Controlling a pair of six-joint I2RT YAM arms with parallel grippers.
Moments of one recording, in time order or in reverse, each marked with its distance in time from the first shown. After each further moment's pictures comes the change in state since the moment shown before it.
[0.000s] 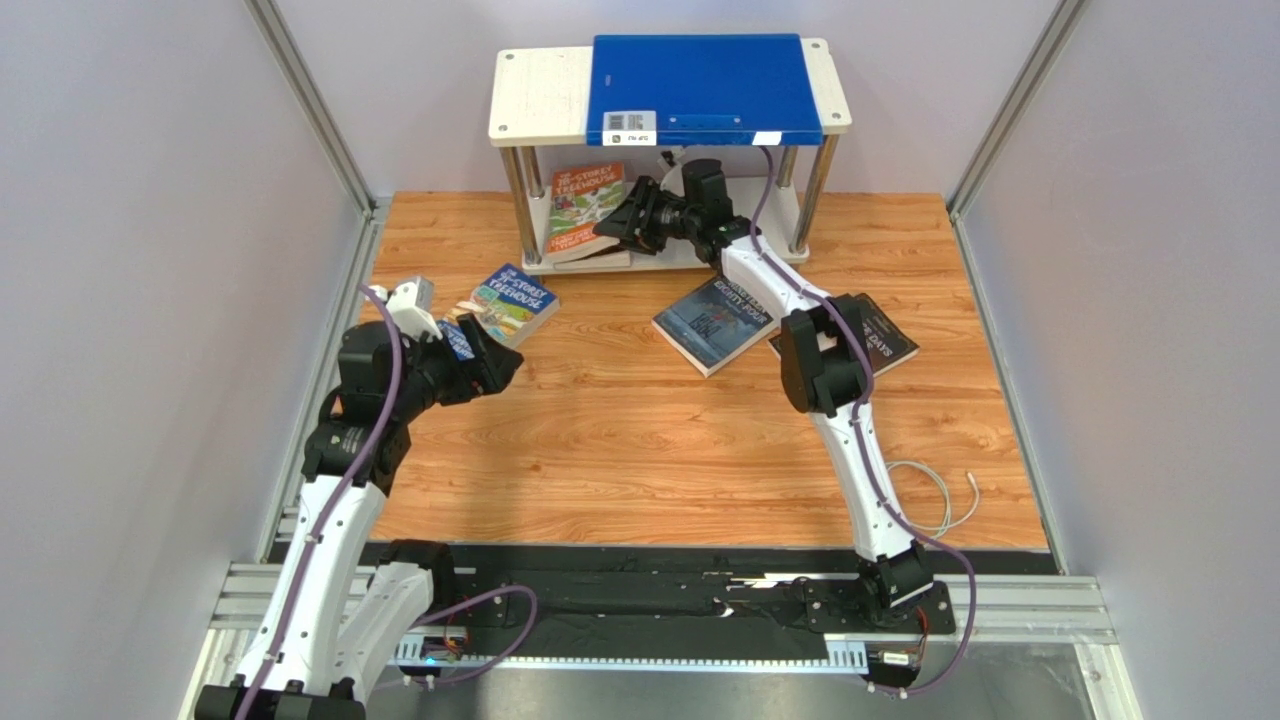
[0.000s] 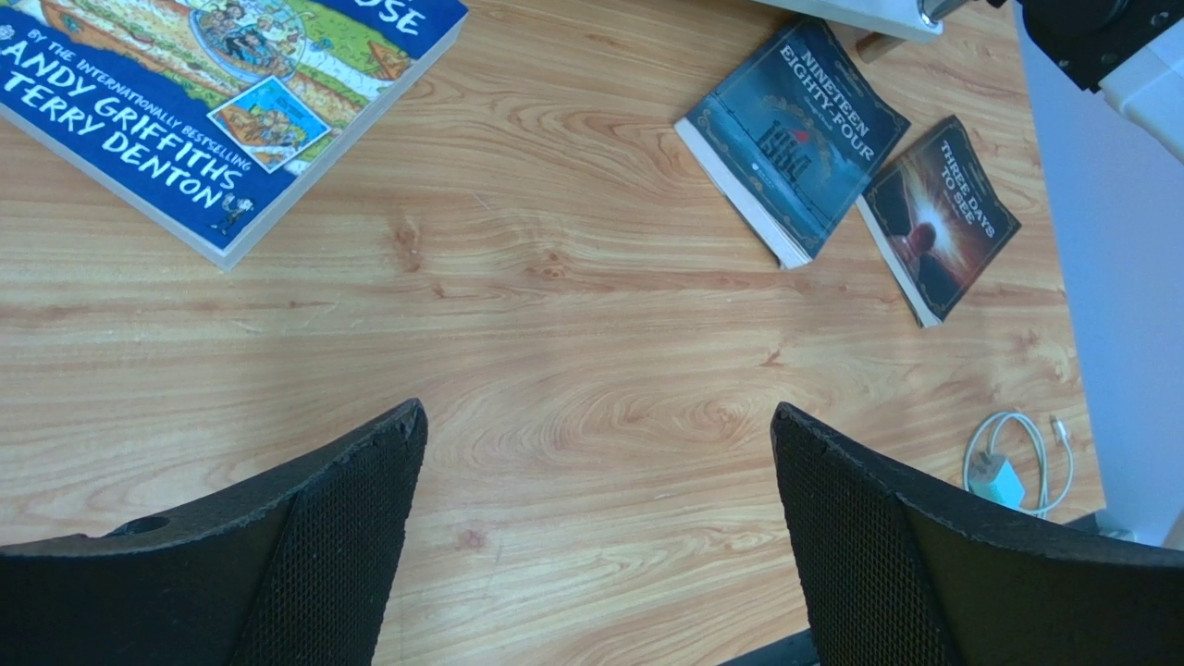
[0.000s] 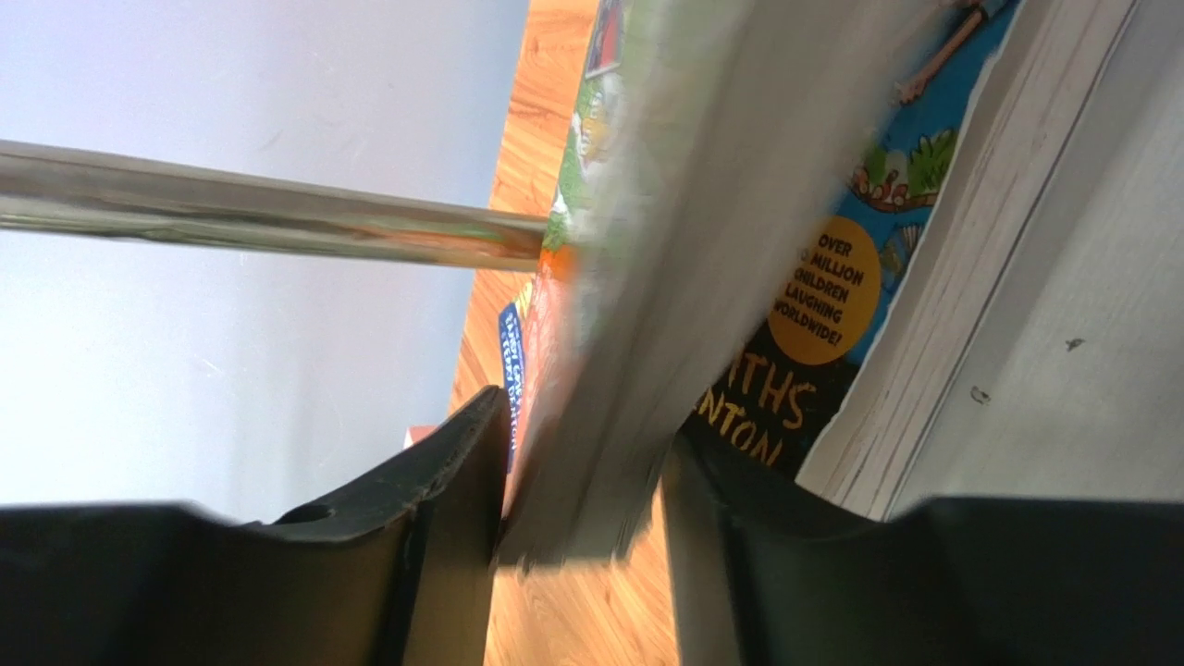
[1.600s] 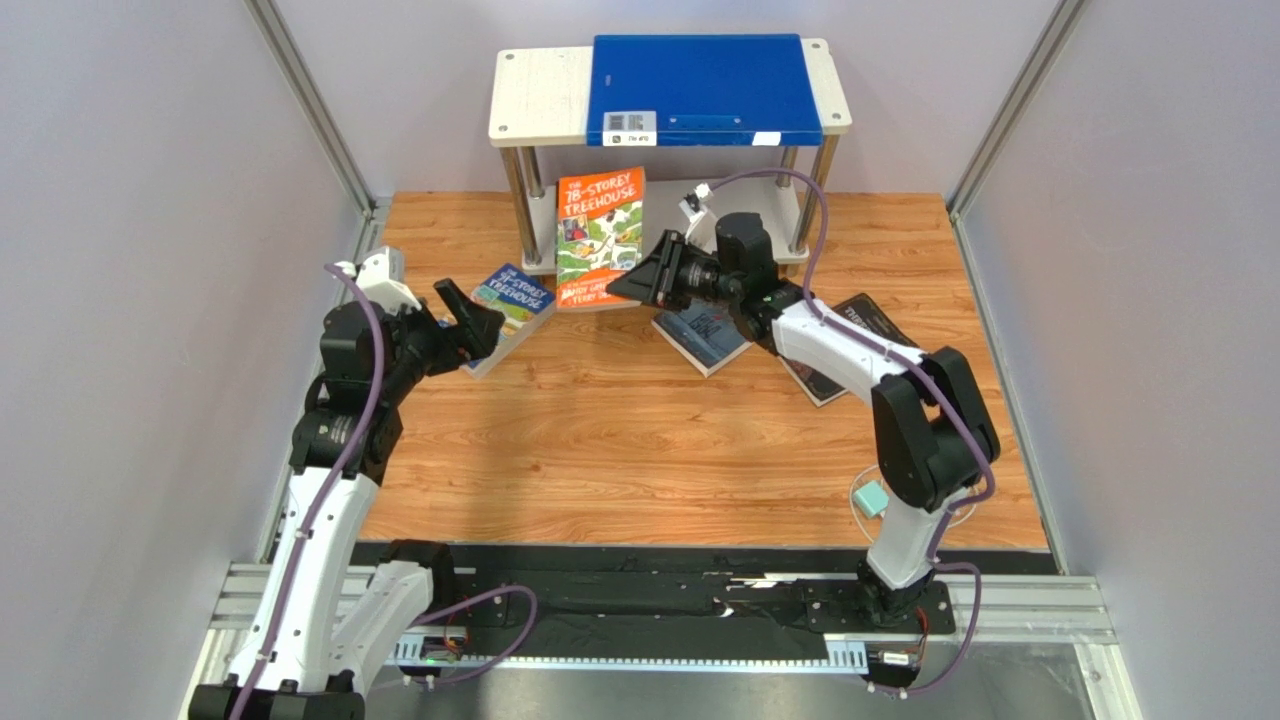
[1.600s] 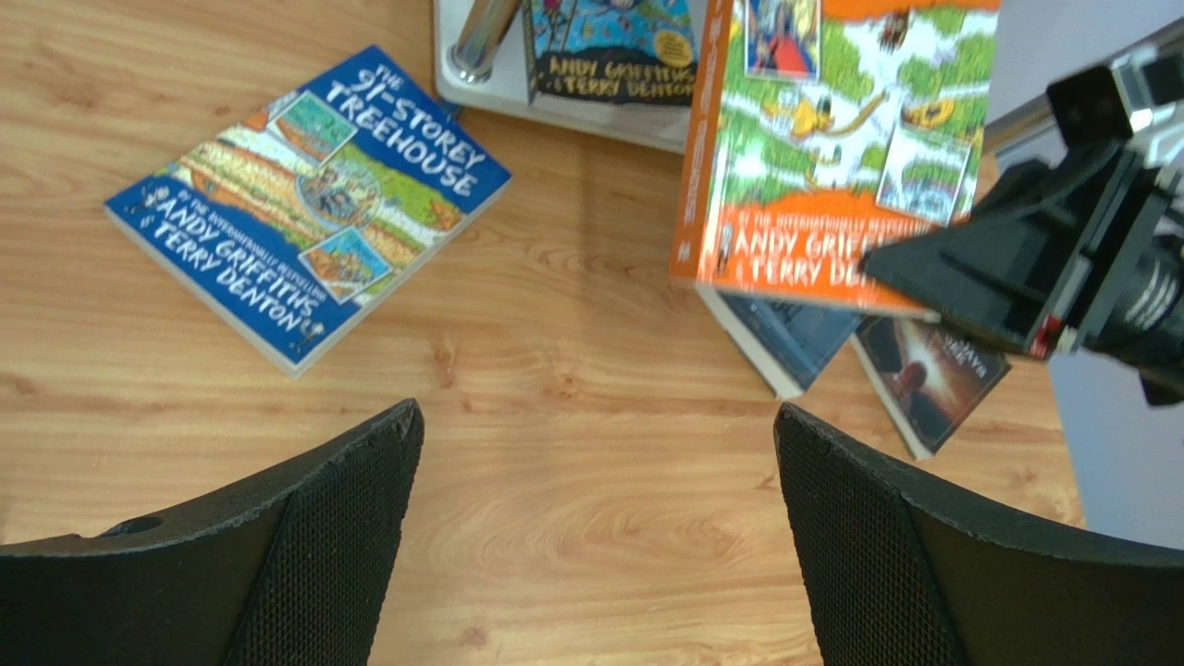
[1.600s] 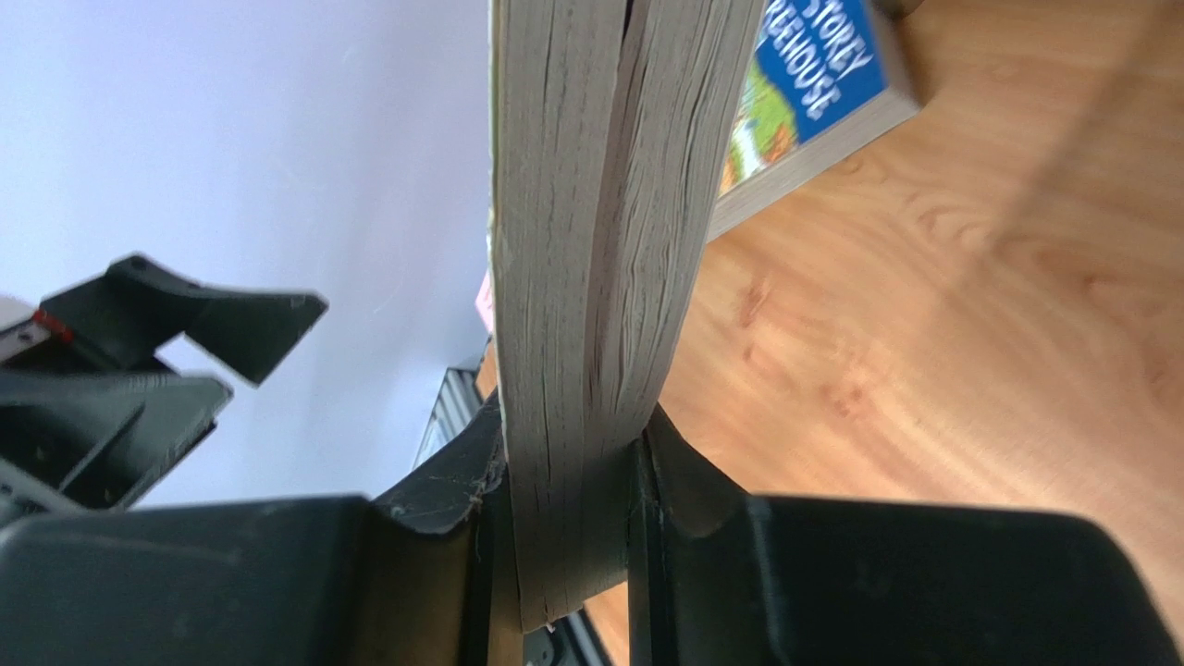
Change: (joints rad) left arm 0.000 0.042 0.112 0.060 -0.134 -0.042; right arm 0.117 -0.790 -0.995 0.286 0.070 -0.029
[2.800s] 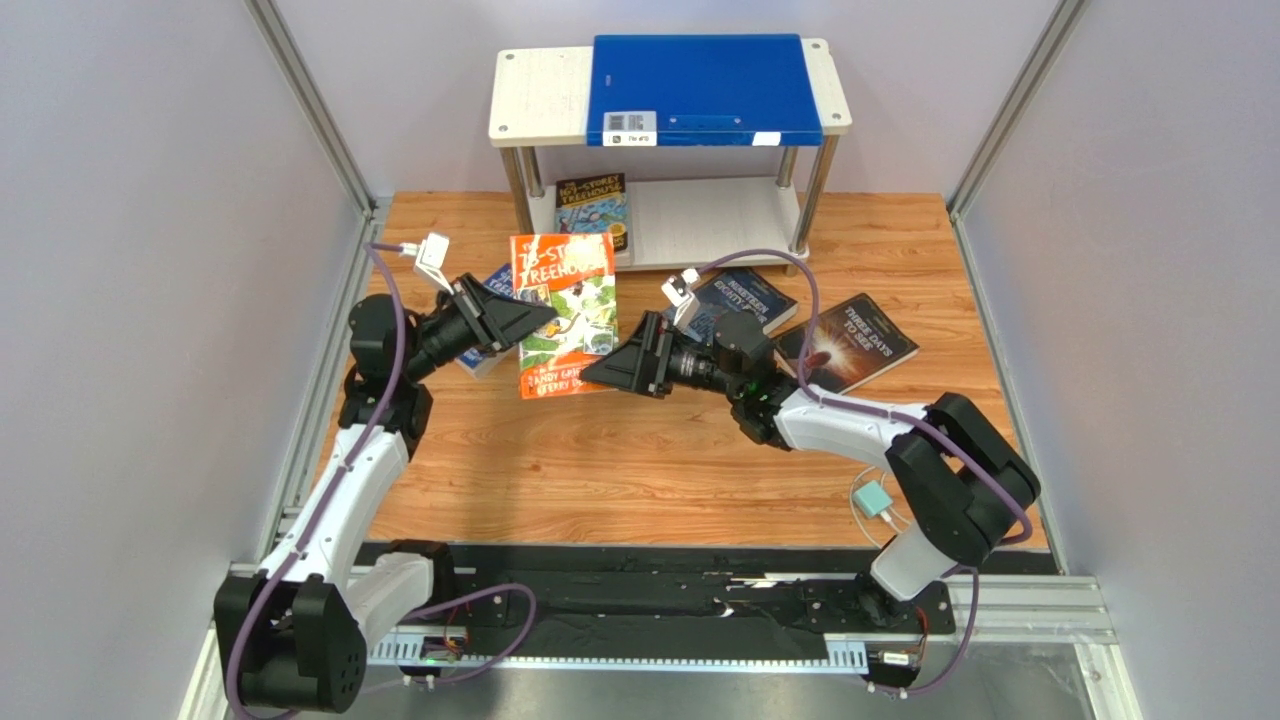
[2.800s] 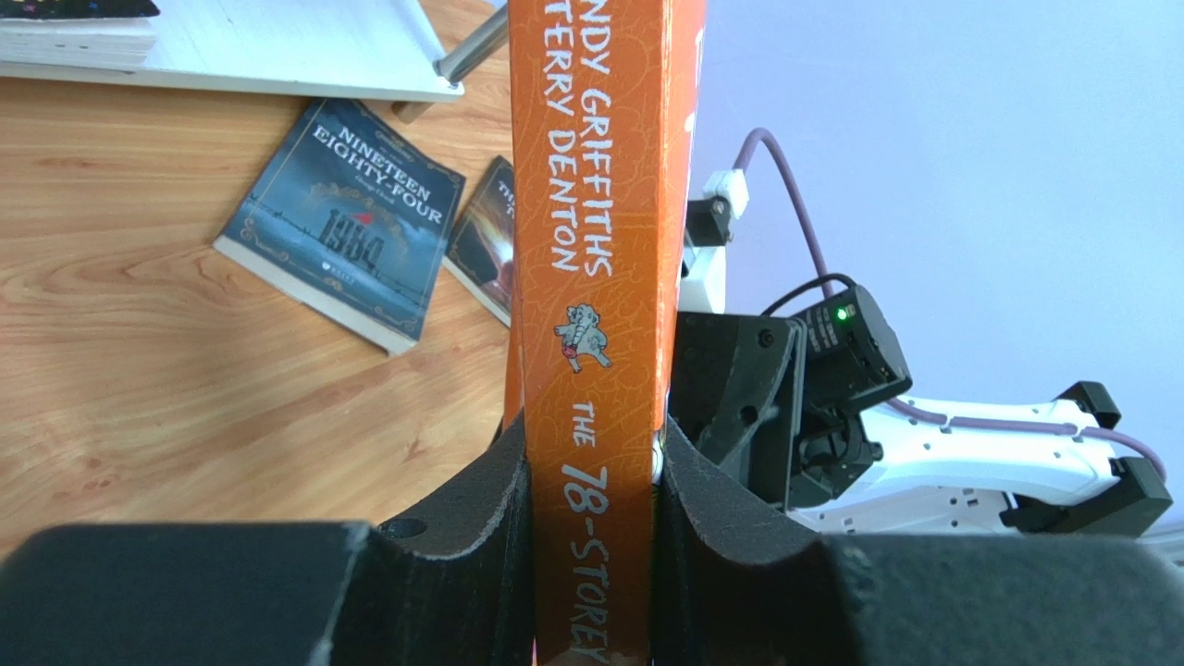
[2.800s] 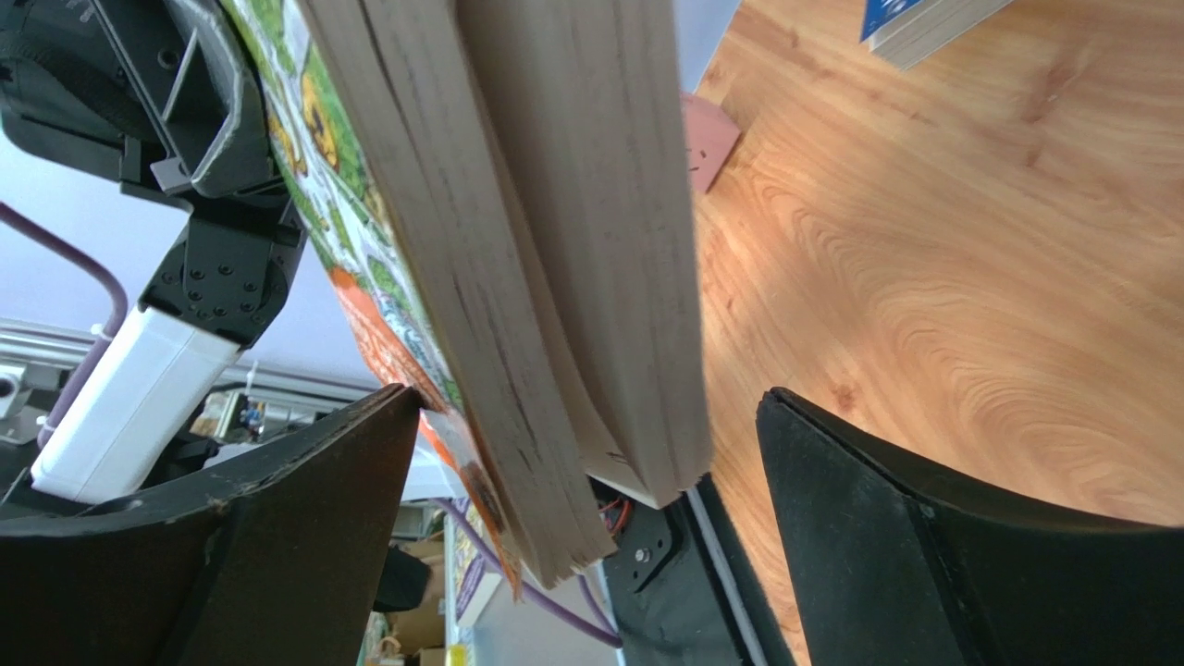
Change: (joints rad) left arm 0.014 0.201 -0.209 0.748 0.643 -0.443; right arm 0.200 -0.200 -0.480 0.476 0.031 0.197
